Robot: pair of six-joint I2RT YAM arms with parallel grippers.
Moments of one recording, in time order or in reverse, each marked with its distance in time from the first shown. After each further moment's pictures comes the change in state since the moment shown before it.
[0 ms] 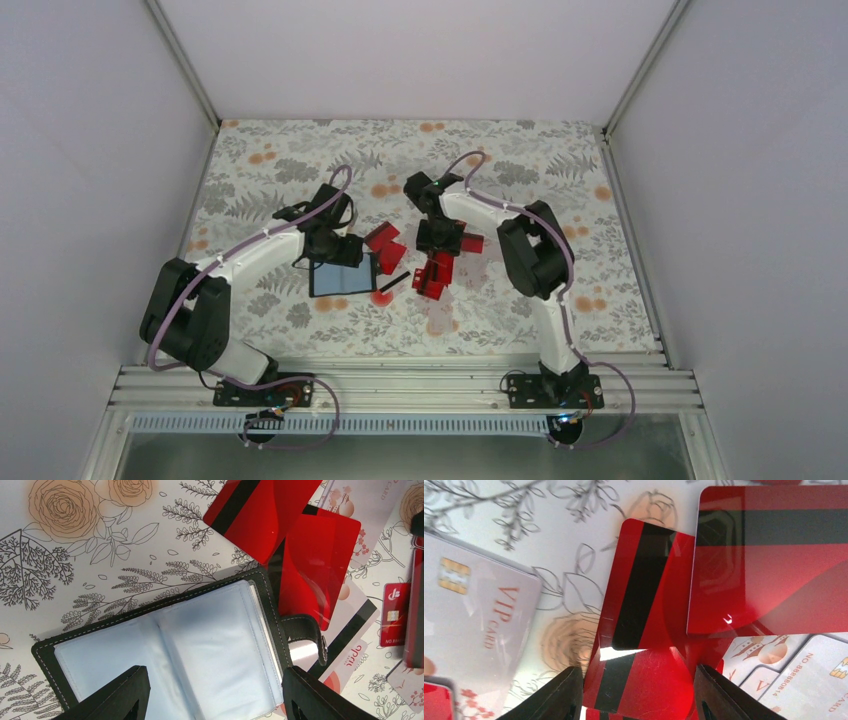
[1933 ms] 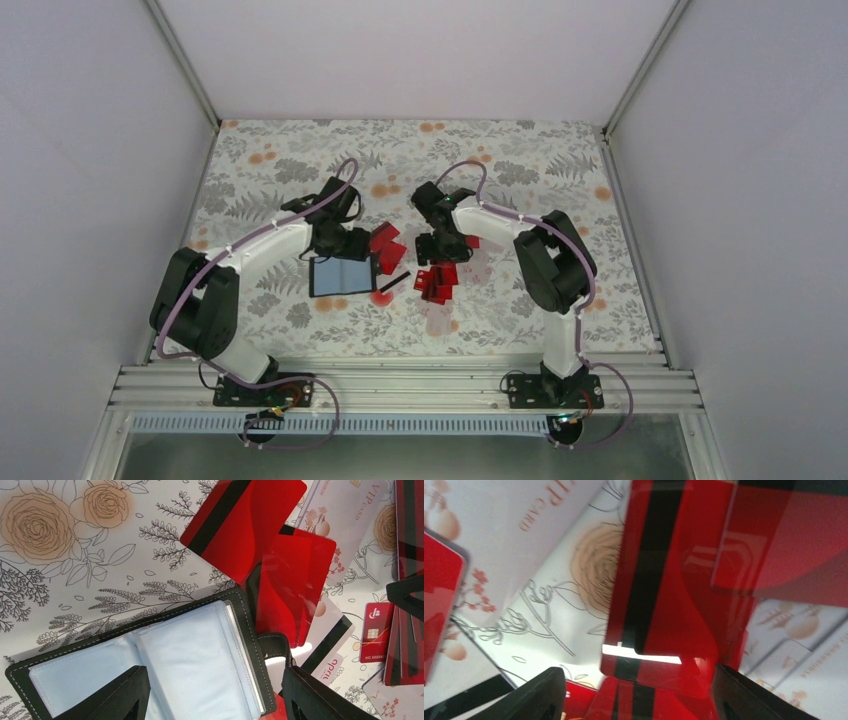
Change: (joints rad) left arm -0.018 0.066 0.078 -0.016 0.022 -0.029; right arm 0.023 -0.185 -0.263 0.204 -0.080 -0.320
